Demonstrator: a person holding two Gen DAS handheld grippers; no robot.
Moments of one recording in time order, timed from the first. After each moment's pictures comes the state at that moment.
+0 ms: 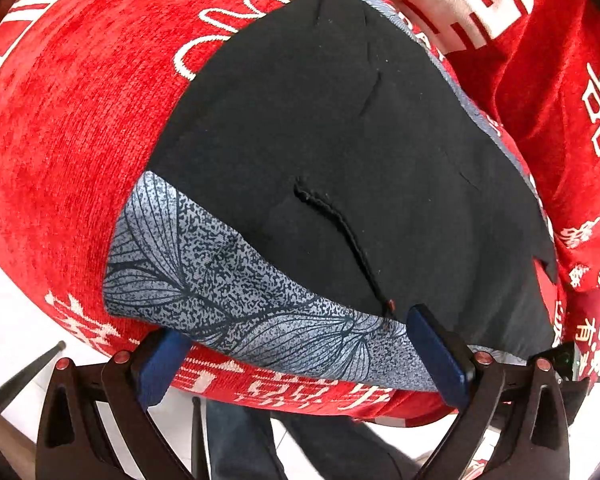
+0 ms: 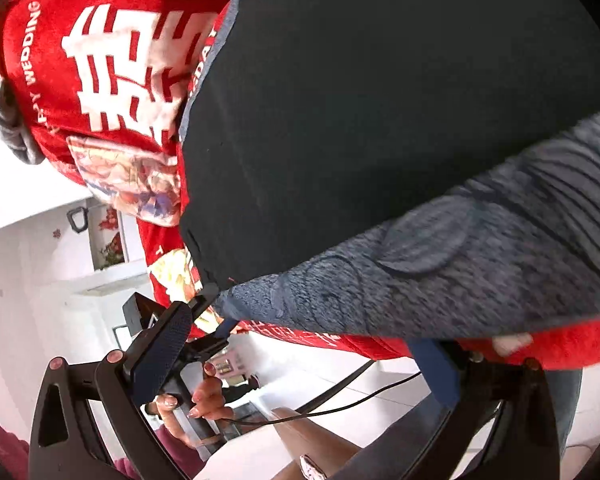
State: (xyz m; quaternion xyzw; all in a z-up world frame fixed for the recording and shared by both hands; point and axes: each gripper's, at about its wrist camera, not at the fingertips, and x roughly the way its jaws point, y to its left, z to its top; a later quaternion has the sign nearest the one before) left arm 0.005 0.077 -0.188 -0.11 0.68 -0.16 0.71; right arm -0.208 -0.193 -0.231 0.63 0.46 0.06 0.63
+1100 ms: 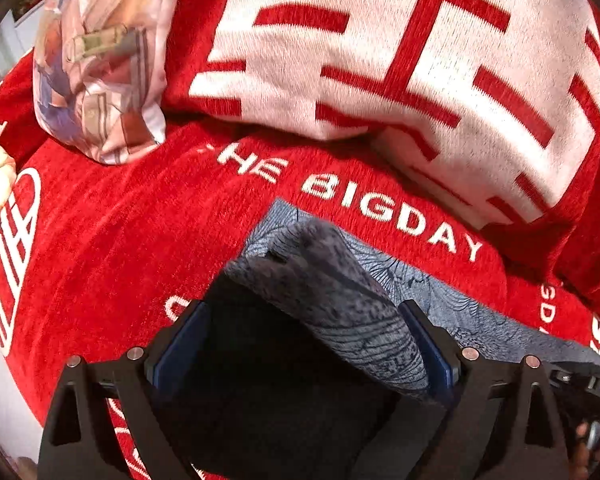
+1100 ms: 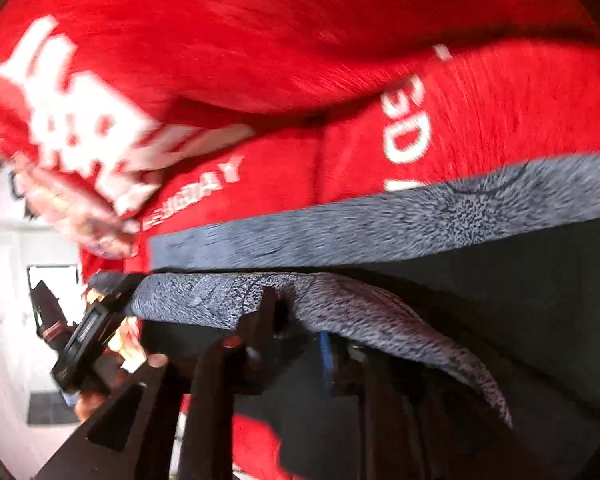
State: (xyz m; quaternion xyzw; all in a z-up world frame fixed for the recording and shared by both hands) left arm 0.214 -0.039 -0.124 -0.01 0.55 -0.04 0.83; right arm 0.090 -0.349 -0.208 0.44 0.56 0.05 0.70
